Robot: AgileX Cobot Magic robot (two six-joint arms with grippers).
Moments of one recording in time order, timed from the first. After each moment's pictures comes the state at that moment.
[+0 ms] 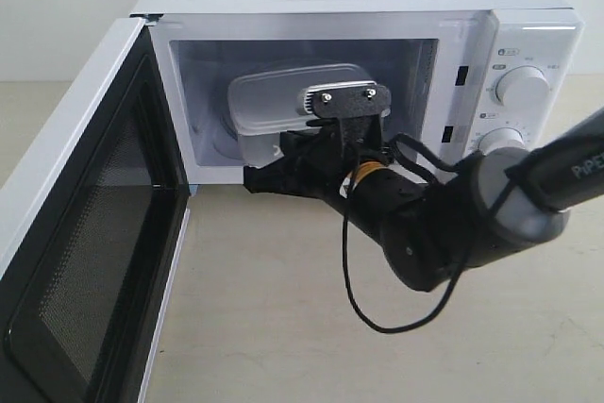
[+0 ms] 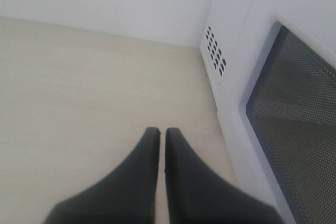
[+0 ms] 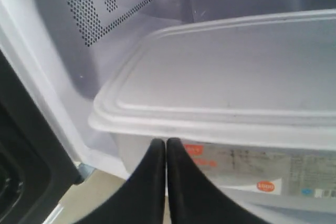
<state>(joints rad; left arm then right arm) -0.07 0.00 0.00 0.02 0.31 -0.19 0.71 2.01 -0.86 0.19 -0.84 0.11</state>
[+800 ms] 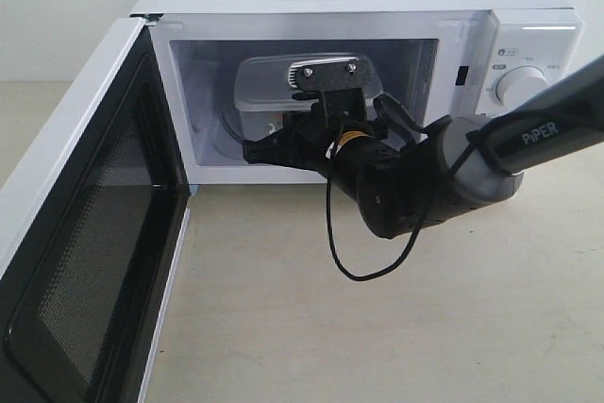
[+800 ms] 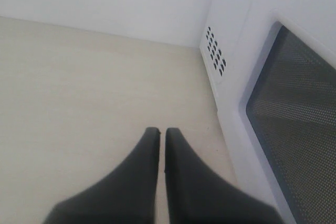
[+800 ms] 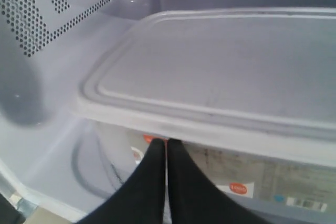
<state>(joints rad) -0.07 0.00 0.00 0.02 0.31 -0.19 0.66 2.09 -1.05 0.27 -0.68 -0.02</state>
